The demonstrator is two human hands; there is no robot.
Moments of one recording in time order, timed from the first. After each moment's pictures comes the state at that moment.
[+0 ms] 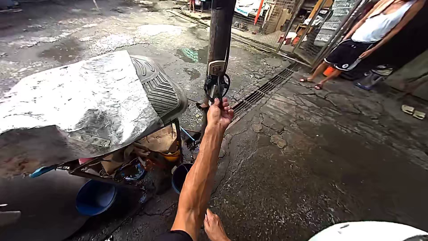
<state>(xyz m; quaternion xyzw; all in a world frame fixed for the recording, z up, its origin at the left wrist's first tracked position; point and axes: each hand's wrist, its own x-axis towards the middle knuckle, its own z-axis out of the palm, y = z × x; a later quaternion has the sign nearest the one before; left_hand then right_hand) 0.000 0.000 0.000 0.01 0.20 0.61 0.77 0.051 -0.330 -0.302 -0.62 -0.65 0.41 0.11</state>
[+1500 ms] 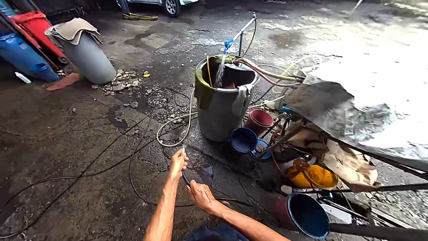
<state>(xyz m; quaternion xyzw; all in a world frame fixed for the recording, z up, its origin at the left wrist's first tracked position) -0.581 -0.865 -0.191 -0.19 0.71 0.65 0.19 -0.441 -0.763 -0.225 0.08 -0.93 0.33 -0.12</state>
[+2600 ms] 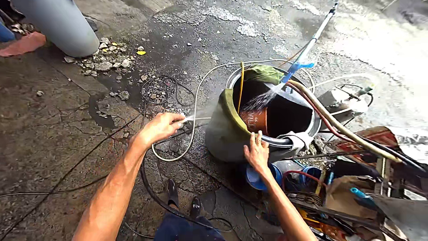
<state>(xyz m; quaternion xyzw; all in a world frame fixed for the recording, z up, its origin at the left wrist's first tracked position) -1.144 -0.925 -0.055 0.23 0.90 0.30 0.22 -0.988 -0.536 -0.219 -0.16 -0.98 0.11 0.11</state>
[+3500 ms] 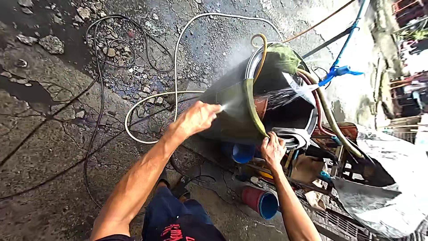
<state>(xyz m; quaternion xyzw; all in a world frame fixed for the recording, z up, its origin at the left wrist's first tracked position) -1.308 -0.897 -0.199 0.43 0.77 0.43 0.19 -1.046 -0.544 -0.235 -0.34 -0.94 -0.09 0.02</state>
